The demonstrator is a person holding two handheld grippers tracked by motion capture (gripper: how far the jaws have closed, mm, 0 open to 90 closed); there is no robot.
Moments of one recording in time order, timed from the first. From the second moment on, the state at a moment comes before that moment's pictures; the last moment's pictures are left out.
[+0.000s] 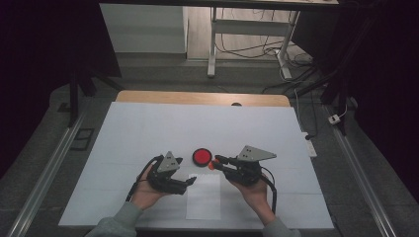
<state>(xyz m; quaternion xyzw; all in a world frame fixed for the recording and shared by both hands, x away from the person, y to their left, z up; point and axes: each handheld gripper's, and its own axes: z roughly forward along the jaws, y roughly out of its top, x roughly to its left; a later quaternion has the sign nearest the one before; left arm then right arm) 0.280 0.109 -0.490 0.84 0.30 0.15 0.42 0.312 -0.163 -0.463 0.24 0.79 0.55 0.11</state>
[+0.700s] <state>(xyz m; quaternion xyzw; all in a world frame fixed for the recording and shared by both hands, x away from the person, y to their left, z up) 0.282 0.091 -0.490 0.85 0.28 0.15 0.42 0.312 -0.159 -0.464 0.23 0.79 0.55 0.10</state>
